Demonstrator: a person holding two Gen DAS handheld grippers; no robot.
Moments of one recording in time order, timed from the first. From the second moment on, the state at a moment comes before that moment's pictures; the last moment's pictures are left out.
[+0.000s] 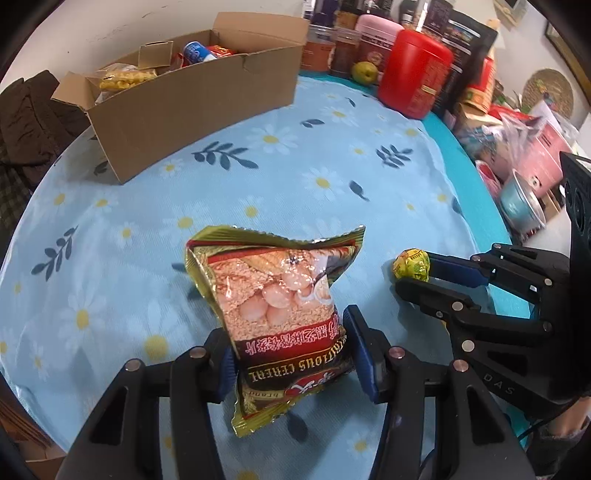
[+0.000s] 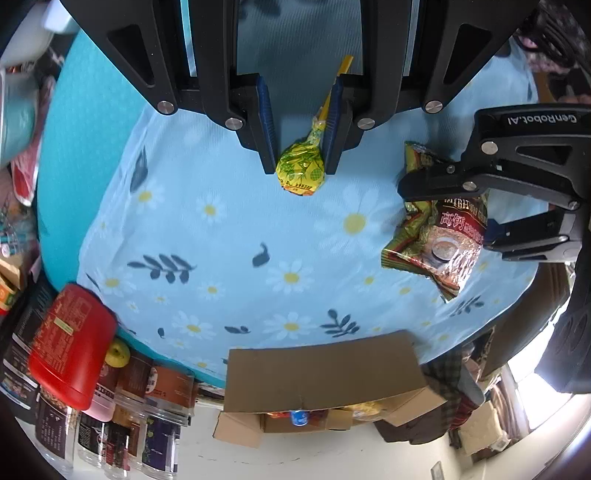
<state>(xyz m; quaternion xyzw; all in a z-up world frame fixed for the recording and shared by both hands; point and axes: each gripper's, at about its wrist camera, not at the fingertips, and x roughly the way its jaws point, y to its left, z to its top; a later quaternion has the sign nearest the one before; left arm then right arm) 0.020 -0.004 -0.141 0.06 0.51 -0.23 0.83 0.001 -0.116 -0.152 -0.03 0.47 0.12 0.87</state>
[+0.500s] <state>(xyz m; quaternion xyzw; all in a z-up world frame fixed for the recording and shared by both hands) 0.017 -0.020 -0.150 0.10 0.50 -0.22 0.83 -0.015 -0.109 -0.155 -0.05 0.46 0.11 0.88</state>
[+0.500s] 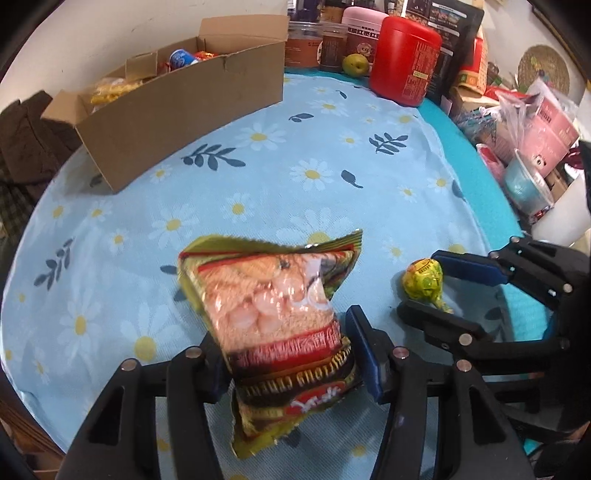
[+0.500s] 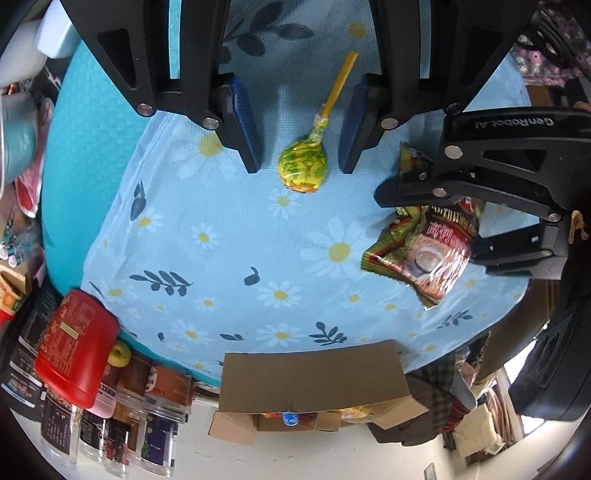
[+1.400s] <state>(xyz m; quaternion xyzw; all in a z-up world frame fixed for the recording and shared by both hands) 0.011 -0.012 -0.139 0.08 0.48 -0.23 0.84 -0.022 -0.113 -0.146 -0.02 0.43 0.11 0.89</state>
